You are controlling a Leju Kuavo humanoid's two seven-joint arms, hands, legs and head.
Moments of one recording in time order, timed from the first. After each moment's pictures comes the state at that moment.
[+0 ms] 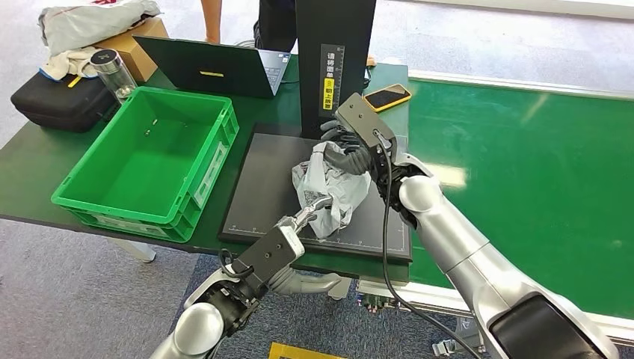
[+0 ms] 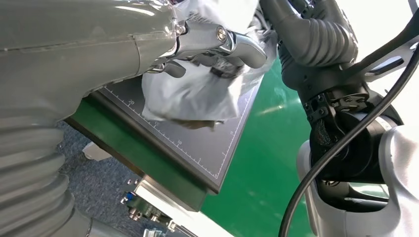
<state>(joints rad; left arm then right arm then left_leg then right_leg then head) -0.15 -0.05 -0.66 -1.30 -0.27 -0.16 -0.24 -0.92 -0.06 0.62 -0.74 -0.11 -0.01 -0.17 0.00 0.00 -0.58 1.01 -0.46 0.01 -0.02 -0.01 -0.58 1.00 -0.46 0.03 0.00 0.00</state>
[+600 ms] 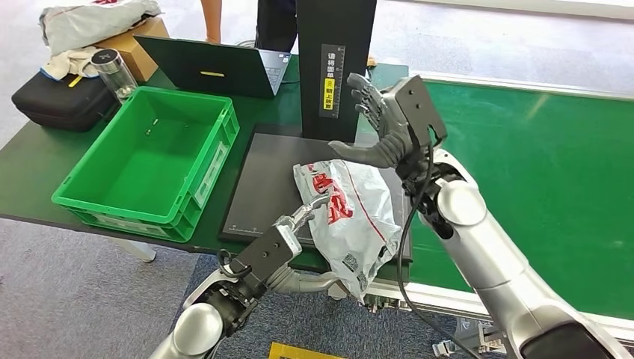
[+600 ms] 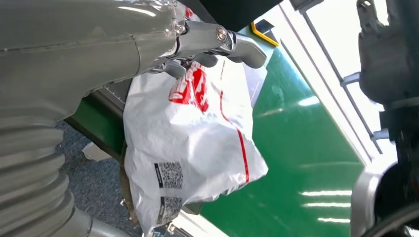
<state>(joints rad) -0.14 -0.04 -0.66 -1.30 -0.26 -0.13 -0.25 -0.79 -0.17 0.52 -1.15 -0.20 -0.04 -0.24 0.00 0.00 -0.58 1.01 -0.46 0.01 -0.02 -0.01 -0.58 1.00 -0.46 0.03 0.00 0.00</state>
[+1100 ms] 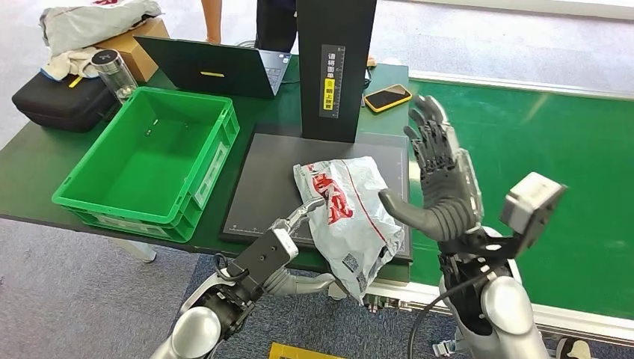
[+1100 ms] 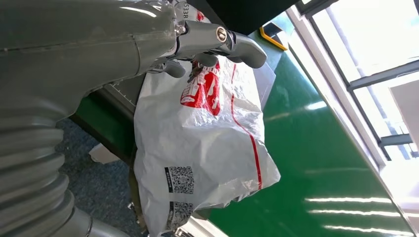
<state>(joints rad) -0.12 -0.04 -0.65 -1.30 -0.29 -0.13 -0.25 -0.30 -0.14 0.26 -1.71 -0.11 -0.09 -0.43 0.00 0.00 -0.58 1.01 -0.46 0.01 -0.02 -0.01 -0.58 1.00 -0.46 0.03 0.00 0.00</state>
